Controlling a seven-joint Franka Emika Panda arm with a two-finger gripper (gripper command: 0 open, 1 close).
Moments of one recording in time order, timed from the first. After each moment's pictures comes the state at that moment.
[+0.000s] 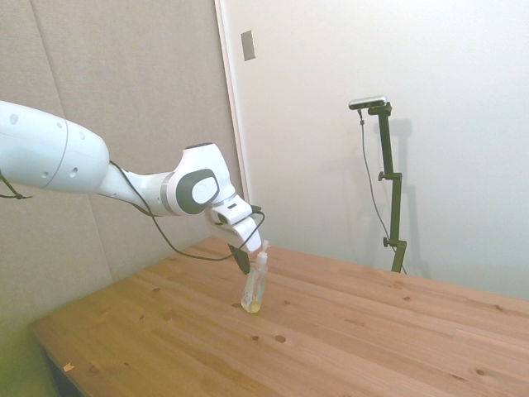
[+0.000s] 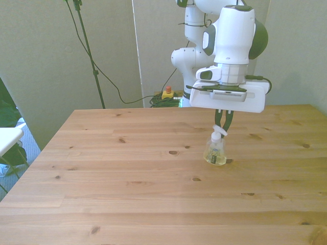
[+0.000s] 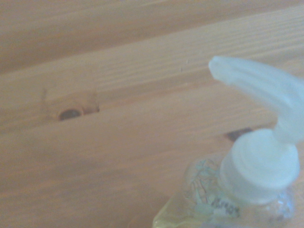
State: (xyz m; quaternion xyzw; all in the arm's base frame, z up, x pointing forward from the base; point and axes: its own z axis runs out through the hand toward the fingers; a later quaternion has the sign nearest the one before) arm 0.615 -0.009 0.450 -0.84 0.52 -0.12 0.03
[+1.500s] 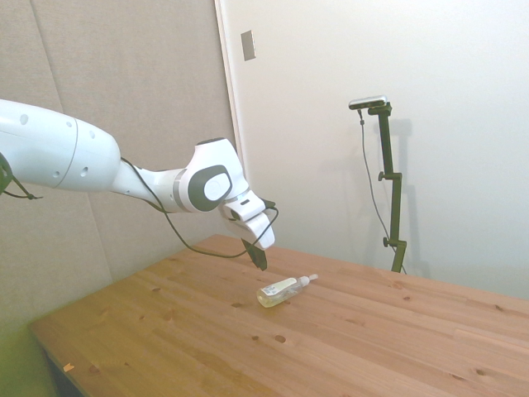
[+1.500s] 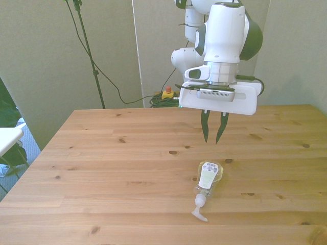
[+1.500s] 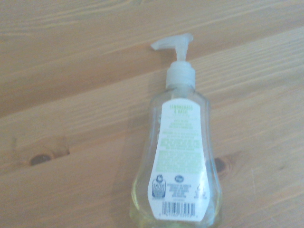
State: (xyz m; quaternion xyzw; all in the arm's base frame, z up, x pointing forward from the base) arm 0.609 -0.029 0.456 -0.83 0.54 -0.13 0.03
